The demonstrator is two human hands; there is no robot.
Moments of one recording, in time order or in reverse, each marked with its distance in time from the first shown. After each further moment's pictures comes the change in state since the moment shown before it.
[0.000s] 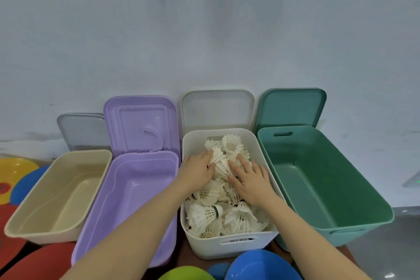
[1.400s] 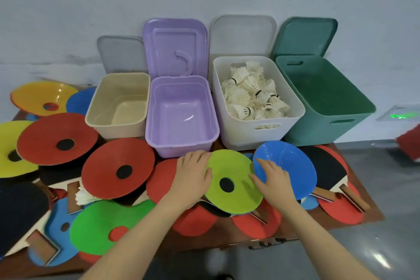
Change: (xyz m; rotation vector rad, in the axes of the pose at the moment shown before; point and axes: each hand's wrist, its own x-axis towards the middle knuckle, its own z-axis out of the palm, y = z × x) left_hand -0.306 -0.052 0.031 -0.060 0.163 0.085; right_hand -0.246 -0.097 0.113 0.182 0.183 0.173
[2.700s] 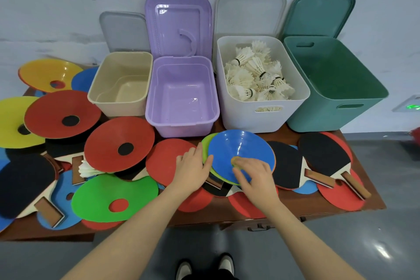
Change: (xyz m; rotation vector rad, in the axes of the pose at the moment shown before) left_hand -0.019 0.012 0.035 -0.085 -0.224 -0.379; right_hand -0.037 -0.018 0.025 0.231 0.137 -0.310
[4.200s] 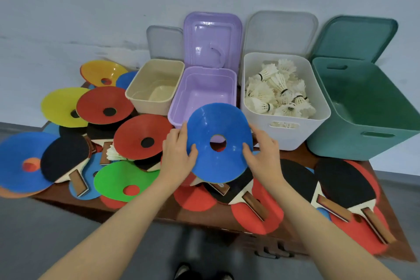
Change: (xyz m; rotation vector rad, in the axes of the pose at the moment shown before) left_hand -0.026 -0.003 -0.053 -0.073 0.545 0.040; right_hand 0.074 -0.025 -0.045 0.316 0.074 -0.092
